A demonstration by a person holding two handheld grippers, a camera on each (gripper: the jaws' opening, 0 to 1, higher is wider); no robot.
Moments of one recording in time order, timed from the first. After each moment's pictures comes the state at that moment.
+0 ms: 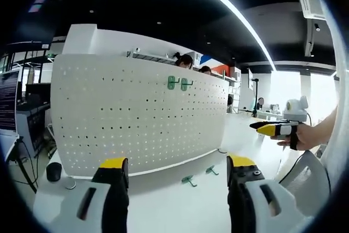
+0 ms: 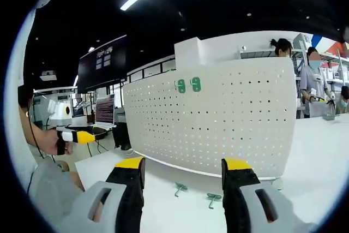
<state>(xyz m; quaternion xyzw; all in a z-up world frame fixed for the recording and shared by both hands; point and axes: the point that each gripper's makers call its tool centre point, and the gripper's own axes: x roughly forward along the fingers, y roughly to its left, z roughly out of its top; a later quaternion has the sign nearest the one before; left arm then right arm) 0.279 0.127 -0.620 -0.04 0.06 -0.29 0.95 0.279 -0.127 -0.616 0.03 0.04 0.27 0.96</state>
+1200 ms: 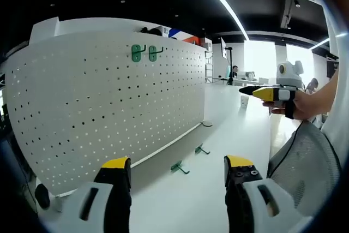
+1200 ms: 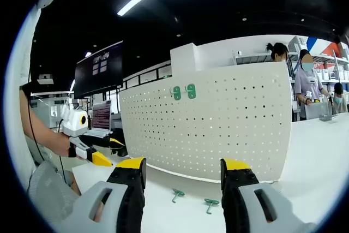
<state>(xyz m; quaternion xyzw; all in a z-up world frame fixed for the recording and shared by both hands) 0.314 0.071 -0.657 0.07 0.14 -0.40 0.90 0.284 -0.132 -0.604 0.04 0.02 0.25 0.97</state>
